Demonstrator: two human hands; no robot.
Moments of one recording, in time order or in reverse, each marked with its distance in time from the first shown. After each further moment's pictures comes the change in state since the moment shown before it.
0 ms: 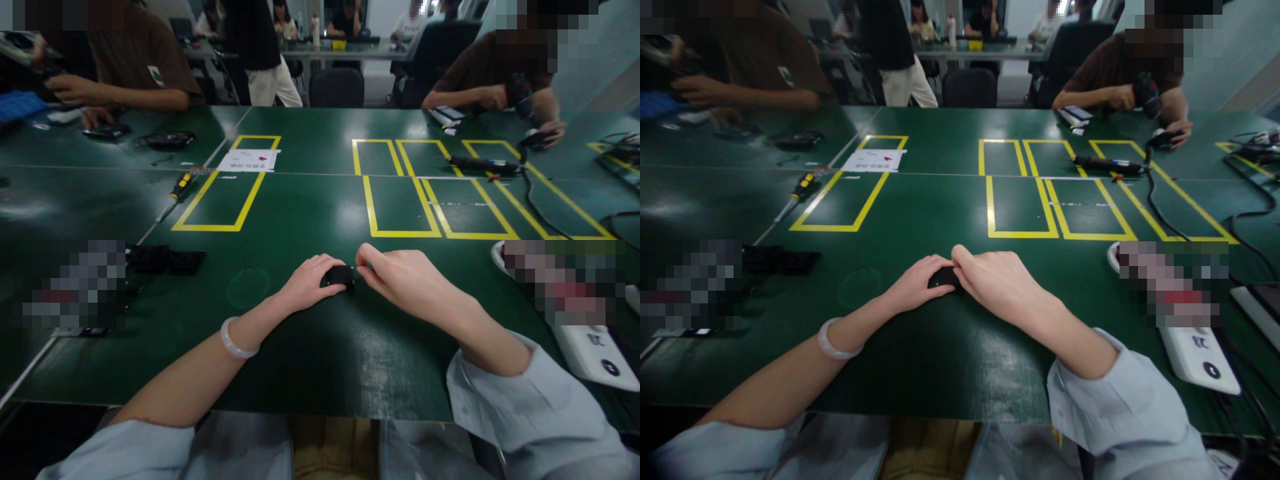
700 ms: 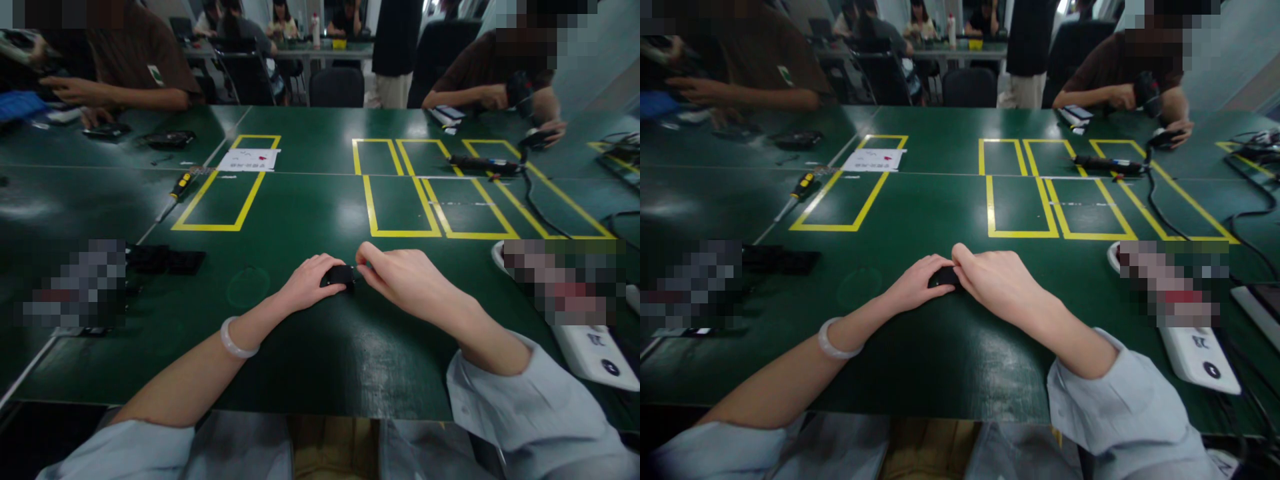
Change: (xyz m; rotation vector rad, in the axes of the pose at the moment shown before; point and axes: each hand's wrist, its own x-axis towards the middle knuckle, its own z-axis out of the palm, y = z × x) left_hand 0.000 -0.001 0.000 0.006 0.001 -0.001; right_hand 0.000 -0.001 0.000 -0.001 0.016 0.009
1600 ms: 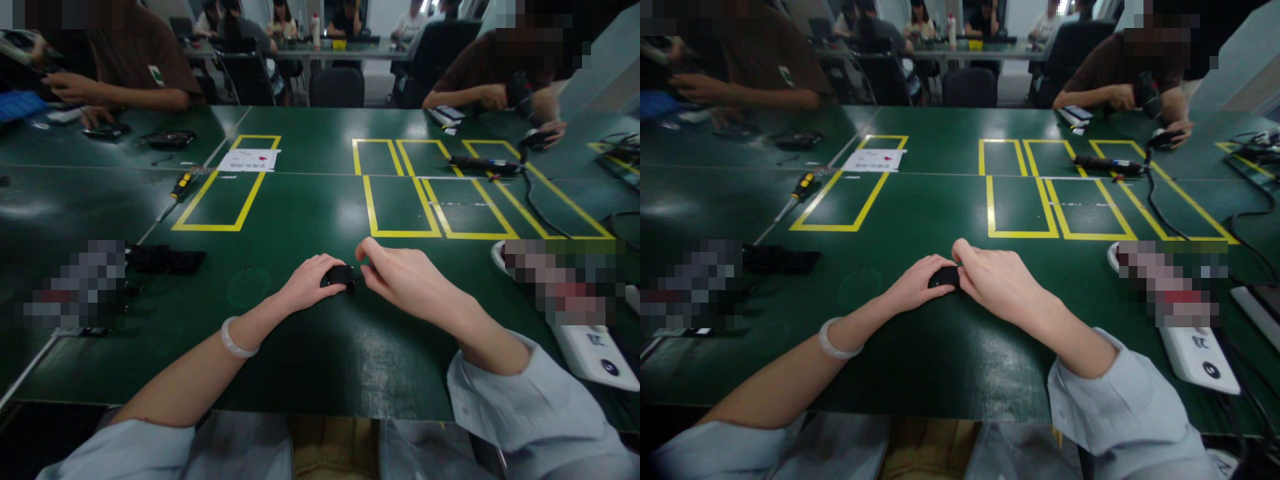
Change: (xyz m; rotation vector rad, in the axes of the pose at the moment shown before) left_hand 0.000 0.000 0.000 0.011 -0.006 0.001; right_hand -0.001 0.001 0.000 0.082 0.035 0.012
